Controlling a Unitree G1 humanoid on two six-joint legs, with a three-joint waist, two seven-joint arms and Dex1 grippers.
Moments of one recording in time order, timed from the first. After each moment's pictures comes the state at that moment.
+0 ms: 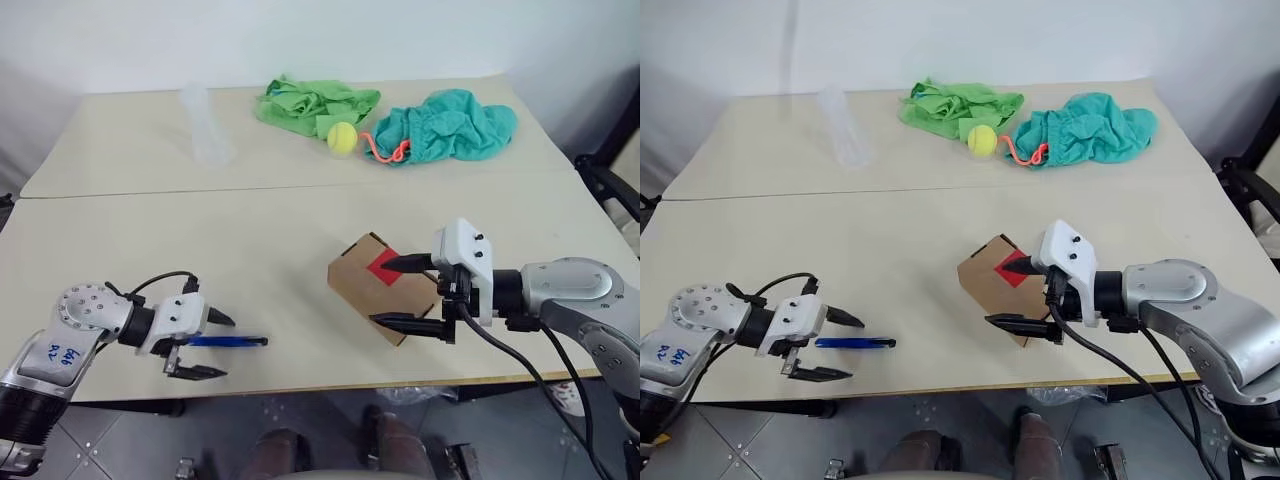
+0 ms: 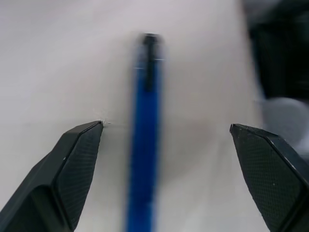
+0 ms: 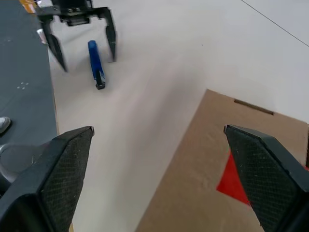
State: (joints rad) left arm -0.21 0.96 -0.08 0.00 -0.20 0.07 -1.27; right arm -0.41 -0.89 -0.01 -0.62 0.76 0.90 0.84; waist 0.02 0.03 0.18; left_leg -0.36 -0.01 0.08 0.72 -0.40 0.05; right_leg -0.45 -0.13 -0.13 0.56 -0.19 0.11
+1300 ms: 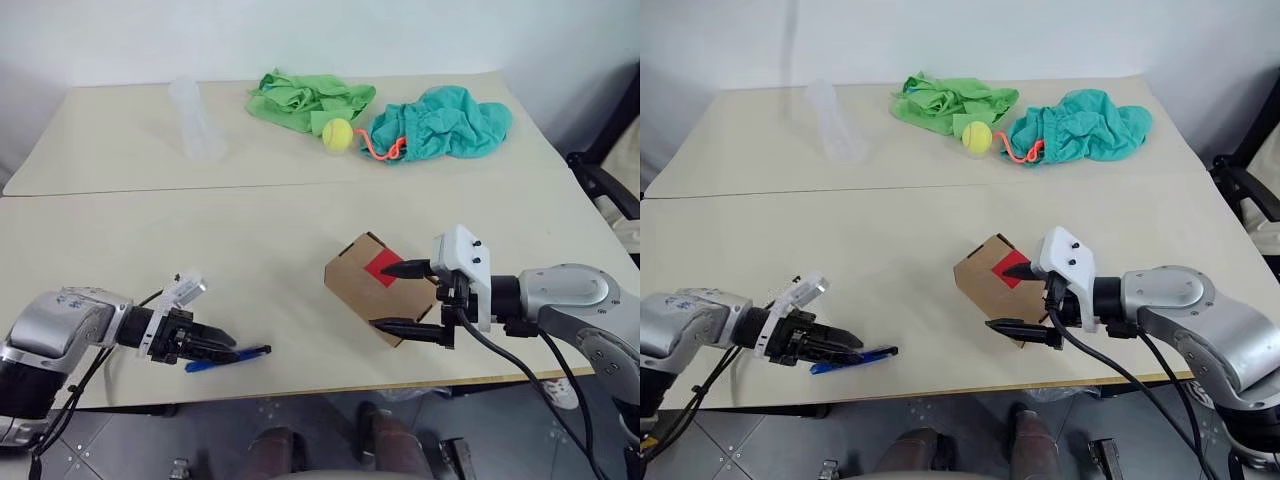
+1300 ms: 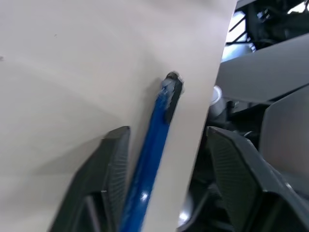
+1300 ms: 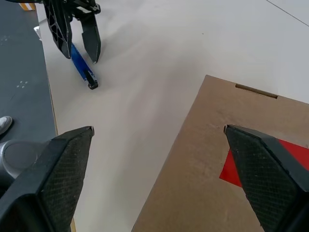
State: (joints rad) left arm -0.37 1.00 -0.10 -0.10 -0.61 1.22 -1.26; right arm -0.38 -0.89 -0.01 -0.63 0.76 0.89 0.83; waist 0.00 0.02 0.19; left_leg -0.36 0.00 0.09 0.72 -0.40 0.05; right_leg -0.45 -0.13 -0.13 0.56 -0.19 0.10
